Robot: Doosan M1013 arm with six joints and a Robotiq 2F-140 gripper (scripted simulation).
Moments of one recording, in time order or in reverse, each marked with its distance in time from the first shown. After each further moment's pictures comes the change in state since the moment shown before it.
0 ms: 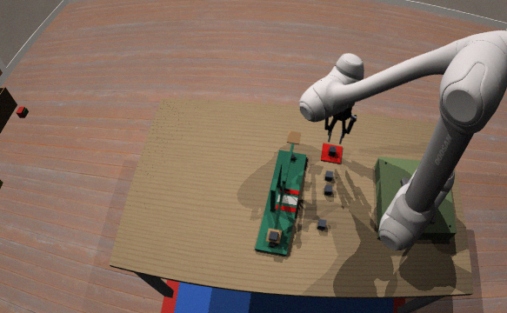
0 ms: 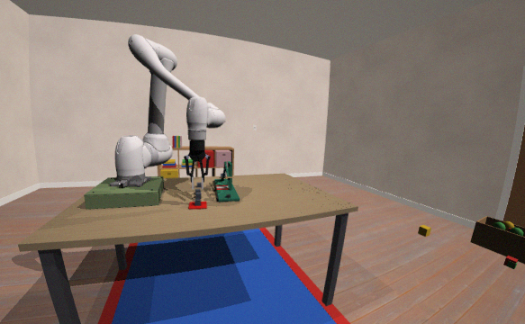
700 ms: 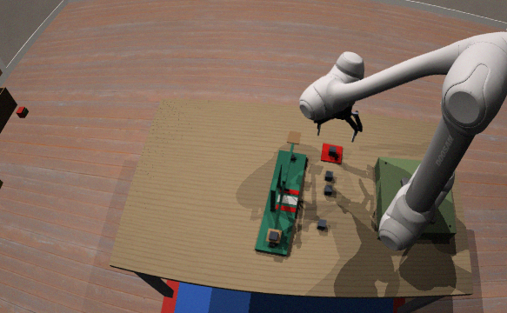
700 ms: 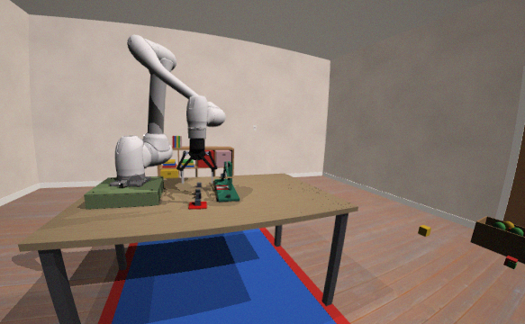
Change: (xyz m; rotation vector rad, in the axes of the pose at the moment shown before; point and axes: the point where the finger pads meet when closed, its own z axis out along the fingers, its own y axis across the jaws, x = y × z) arm 0.000 0.000 -0.007 -0.001 -0.001 0.000
